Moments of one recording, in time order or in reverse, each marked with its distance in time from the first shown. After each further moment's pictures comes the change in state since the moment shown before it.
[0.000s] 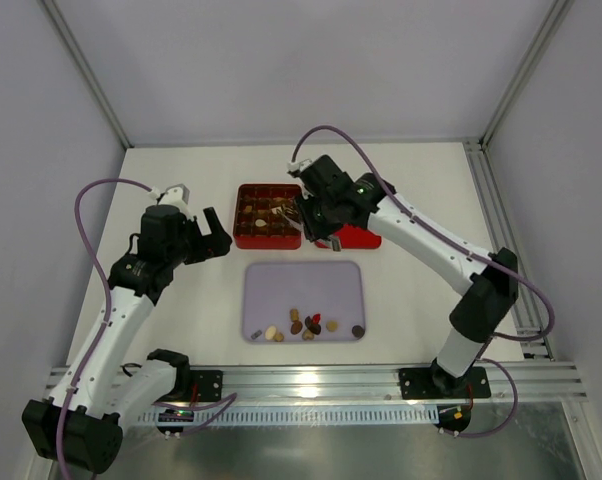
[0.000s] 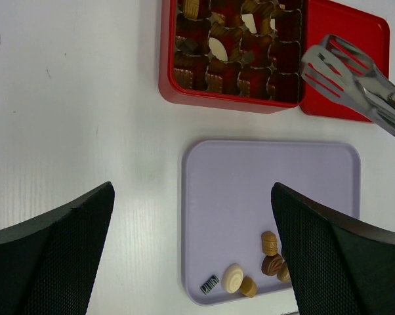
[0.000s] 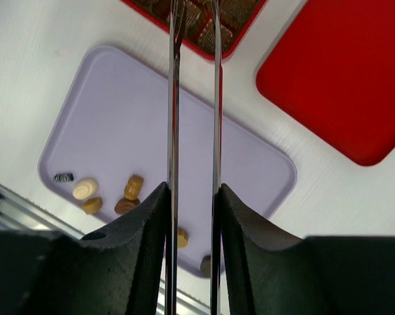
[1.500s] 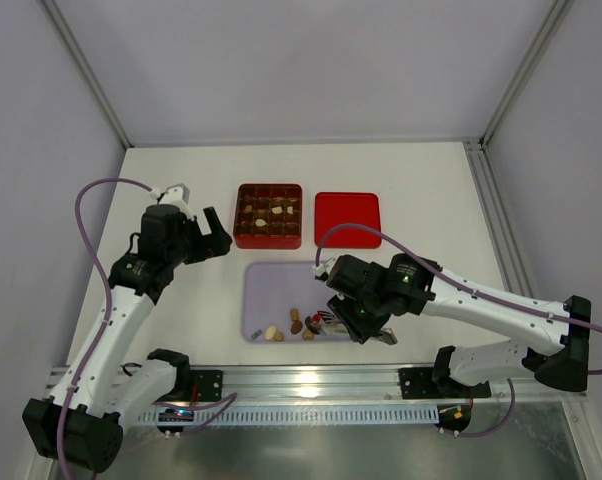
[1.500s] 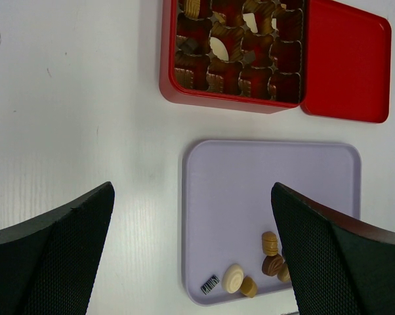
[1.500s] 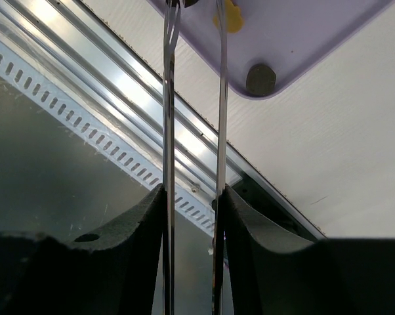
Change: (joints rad) left arm 0.002 0.004 0.000 0.000 0.000 0.000; right arm 0.367 -0.517 -0.530 -0.286 -0.056 0.154
